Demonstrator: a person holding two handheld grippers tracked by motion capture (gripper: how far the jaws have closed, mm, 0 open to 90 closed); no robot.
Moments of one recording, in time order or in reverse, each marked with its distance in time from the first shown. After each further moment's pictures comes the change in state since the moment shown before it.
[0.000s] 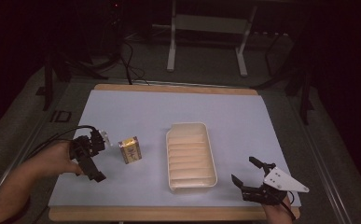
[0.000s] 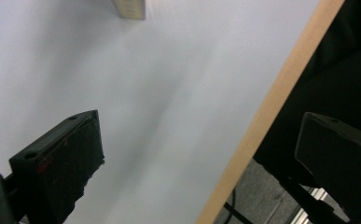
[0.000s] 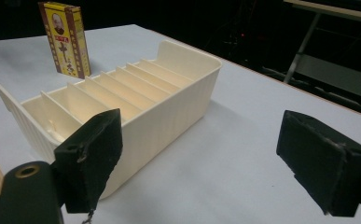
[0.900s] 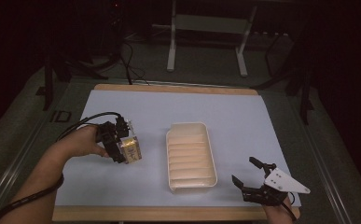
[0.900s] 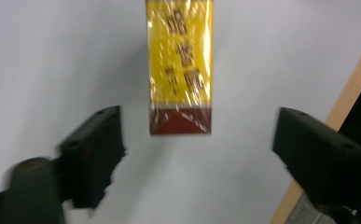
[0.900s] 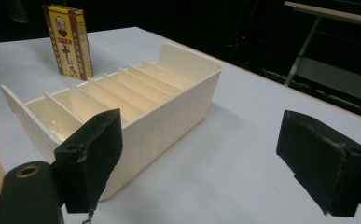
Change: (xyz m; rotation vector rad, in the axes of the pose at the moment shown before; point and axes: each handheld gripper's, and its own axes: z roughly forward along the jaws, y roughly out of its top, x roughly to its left) left arm 0.017 0.067 0.007 0.008 0.097 0.103; right arm 0.000 0.000 -0.002 -0.012 0.007 -0.005
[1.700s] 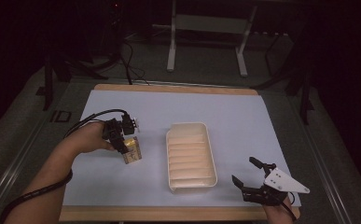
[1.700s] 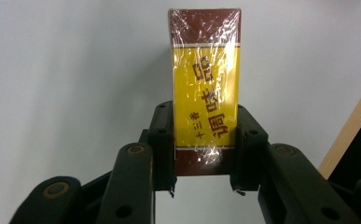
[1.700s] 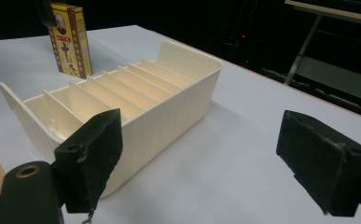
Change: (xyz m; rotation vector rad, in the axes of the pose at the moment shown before) left arm 0.005 0.017 0.002 0.048 0.027 0.019; right arm 0.000 -0.001 0.000 0.007 -0.002 -0.003
